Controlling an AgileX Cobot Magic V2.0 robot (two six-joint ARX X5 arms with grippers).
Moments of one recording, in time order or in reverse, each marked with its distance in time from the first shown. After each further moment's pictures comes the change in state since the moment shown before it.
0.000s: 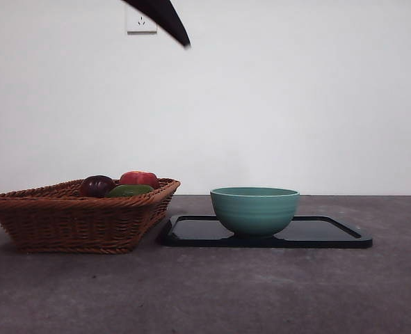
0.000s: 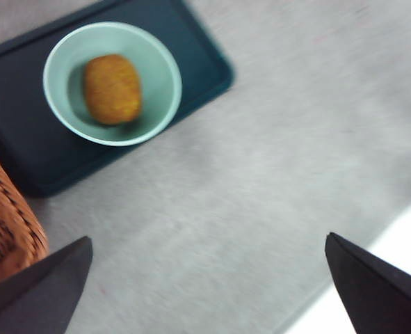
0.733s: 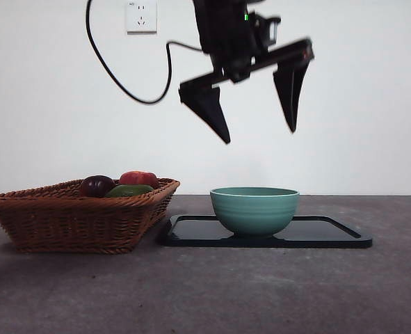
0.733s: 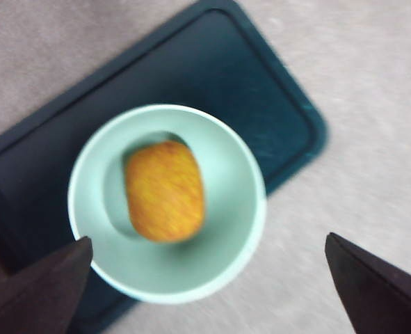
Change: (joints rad) left arm 0.126 0.576 0.493 -0.062 -0.005 0.201; right arm 0.000 0.000 0.000 -0.005 0.000 0.021
